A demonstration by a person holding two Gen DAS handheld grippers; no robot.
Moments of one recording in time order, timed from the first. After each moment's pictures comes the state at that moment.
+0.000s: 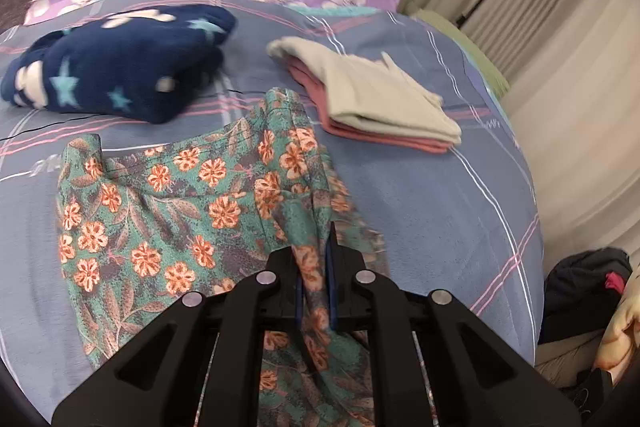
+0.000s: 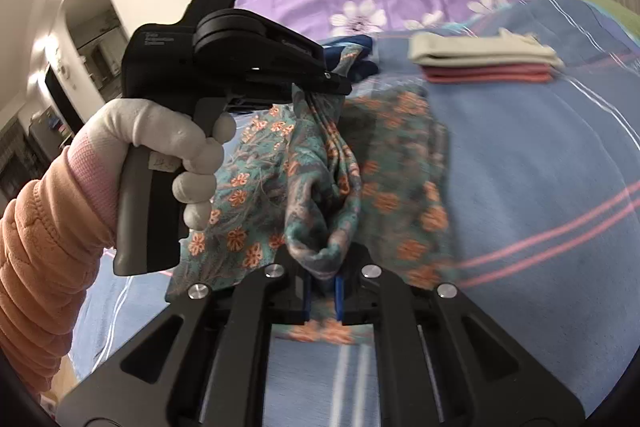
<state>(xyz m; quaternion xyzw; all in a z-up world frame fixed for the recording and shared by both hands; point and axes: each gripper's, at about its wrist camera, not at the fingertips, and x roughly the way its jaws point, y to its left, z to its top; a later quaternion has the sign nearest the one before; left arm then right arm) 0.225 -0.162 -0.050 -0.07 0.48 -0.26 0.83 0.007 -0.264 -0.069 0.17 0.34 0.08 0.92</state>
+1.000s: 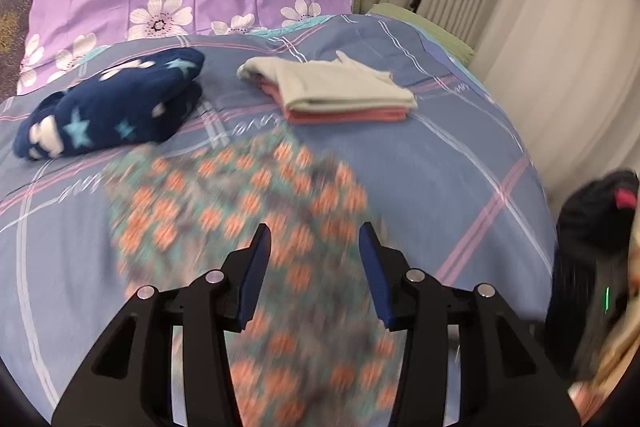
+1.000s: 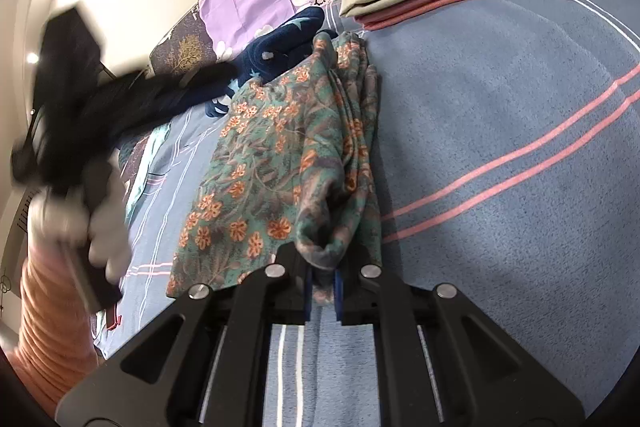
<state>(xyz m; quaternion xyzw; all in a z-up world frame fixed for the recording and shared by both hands) 0.139 -0.138 -0.024 0.03 0.41 -0.30 0.86 -0.003 -0.317 -0.104 0.29 0.38 0.09 0.88</state>
